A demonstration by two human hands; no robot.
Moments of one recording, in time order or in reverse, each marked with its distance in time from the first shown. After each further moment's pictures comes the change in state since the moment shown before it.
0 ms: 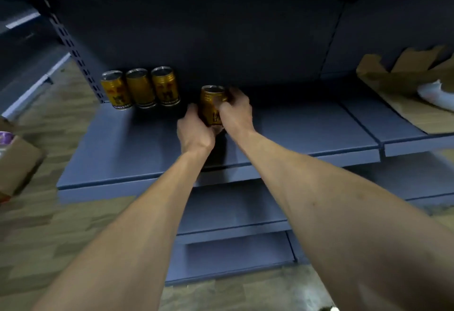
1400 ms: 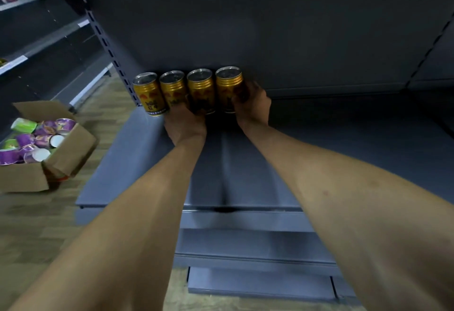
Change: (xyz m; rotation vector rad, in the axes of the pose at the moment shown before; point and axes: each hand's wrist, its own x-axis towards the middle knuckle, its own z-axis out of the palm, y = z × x) left_hand 0.133 -0.058 -0.019 0.312 0.316 -0.187; right_hand 0.123 0.036 0.089 -0.311 0.018 -0.153
